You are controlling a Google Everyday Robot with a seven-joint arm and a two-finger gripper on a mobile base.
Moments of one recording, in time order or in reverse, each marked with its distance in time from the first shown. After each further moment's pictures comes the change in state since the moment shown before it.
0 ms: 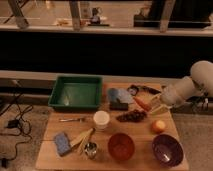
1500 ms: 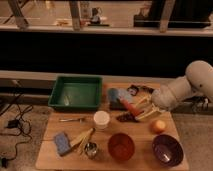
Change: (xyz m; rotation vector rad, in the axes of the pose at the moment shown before) arm -0.076 0.055 0.018 -0.136 -0.148 -0.145
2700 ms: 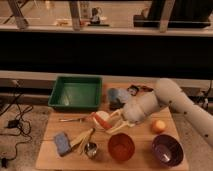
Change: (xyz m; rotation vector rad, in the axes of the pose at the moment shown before) arm -0.046 0.007 0.144 -0.089 -0.128 -0.025
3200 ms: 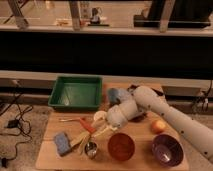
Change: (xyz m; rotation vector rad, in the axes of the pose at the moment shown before) arm 0.015 -0.033 0.058 -0.056 -0.037 -0.002
